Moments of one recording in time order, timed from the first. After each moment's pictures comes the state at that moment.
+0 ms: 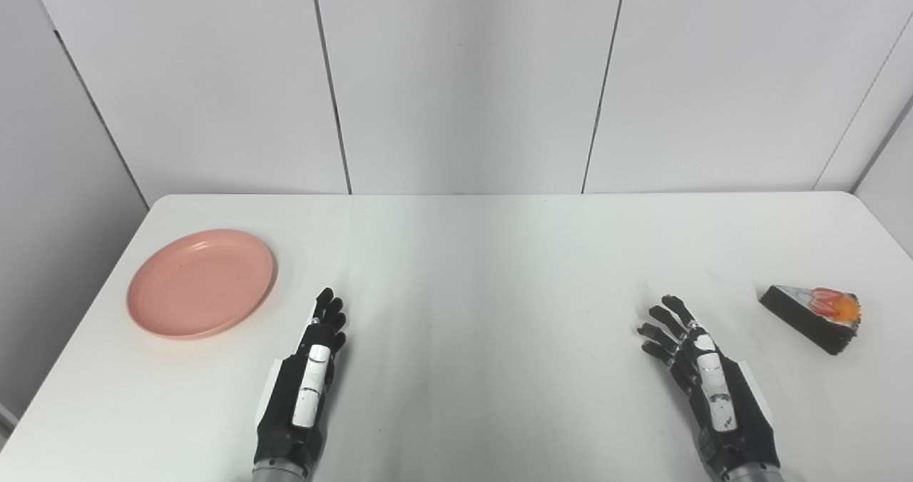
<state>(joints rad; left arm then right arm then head) -0.02 0.03 0.01 -0.15 -0.09 0.02 -0.06 -0.06 -0.11 -0.06 -0.05 0.16 -0.02 0.10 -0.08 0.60</state>
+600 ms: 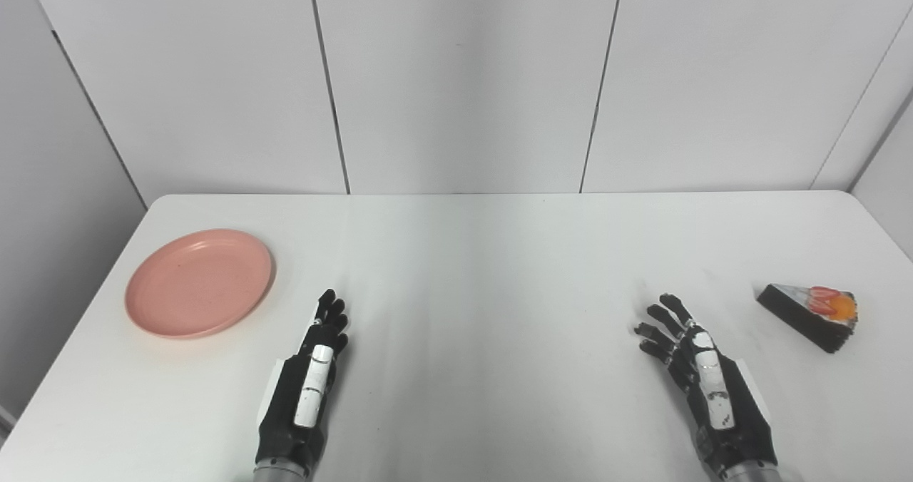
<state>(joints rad) -0.02 0.03 0.01 -0.14 -0.09 0.03 -0.06 -0.06 -0.11 -0.06 -0.05 0.16 -0.02 0.11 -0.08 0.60</state>
